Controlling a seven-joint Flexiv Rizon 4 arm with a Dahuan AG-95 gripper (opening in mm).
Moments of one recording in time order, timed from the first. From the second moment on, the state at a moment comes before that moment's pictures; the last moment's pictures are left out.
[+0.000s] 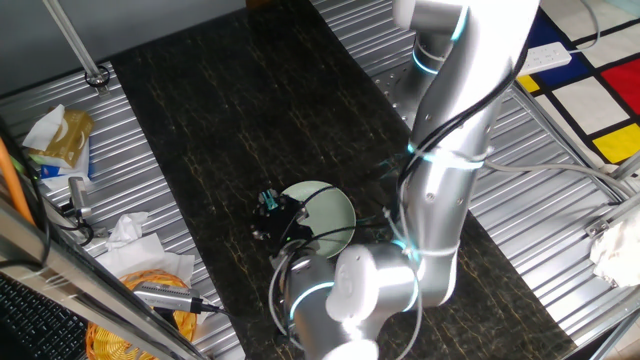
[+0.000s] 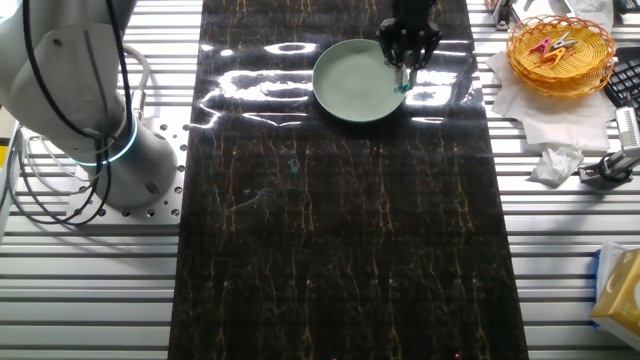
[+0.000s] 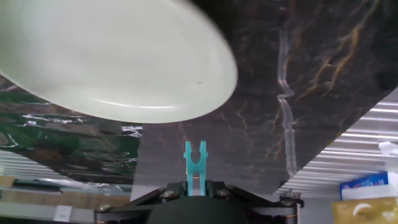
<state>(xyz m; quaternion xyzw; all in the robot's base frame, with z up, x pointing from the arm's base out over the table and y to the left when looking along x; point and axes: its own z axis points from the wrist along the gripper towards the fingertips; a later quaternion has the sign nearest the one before) 0.524 0.138 0.102 0.61 -0.58 0.33 0.42</state>
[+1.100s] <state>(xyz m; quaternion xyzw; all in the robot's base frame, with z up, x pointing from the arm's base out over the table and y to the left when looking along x) 0.540 0.141 0.083 0.63 -0.56 0.30 0.44</state>
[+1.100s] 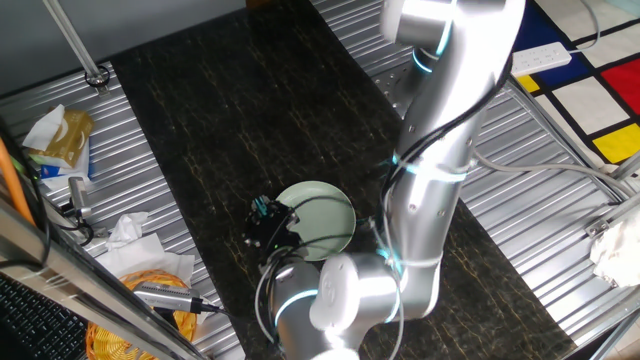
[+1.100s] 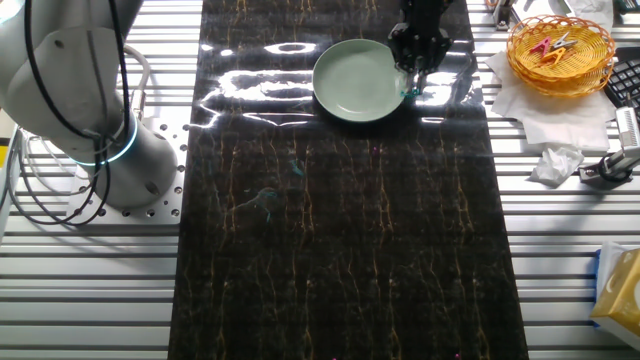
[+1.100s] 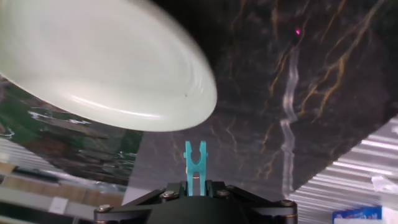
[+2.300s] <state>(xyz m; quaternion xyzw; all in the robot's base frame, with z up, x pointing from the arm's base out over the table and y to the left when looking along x) 0.535 0.139 0.076 0.64 -0.53 0.30 0.47</state>
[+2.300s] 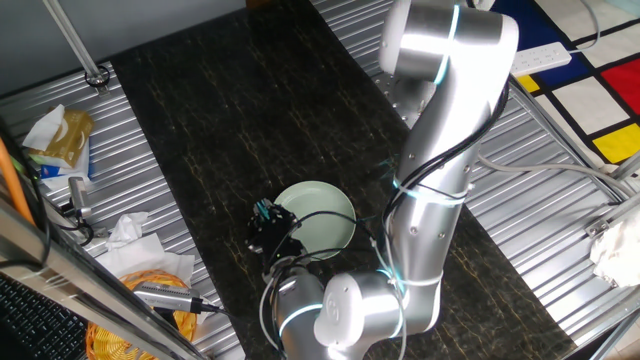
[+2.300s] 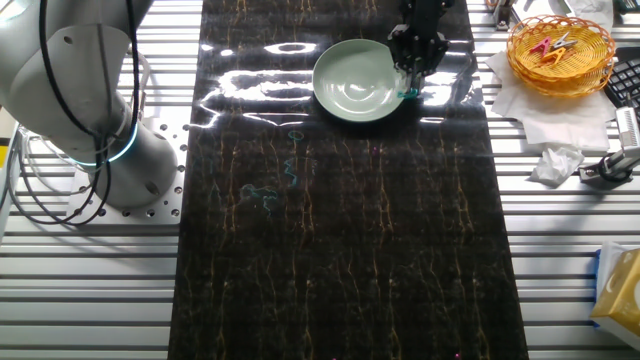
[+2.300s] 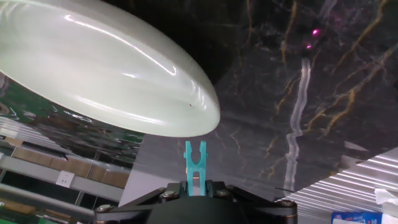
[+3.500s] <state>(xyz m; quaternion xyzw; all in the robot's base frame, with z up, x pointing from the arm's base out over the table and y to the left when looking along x) 0.535 0.139 0.069 0.64 -0.53 0.30 0.47</state>
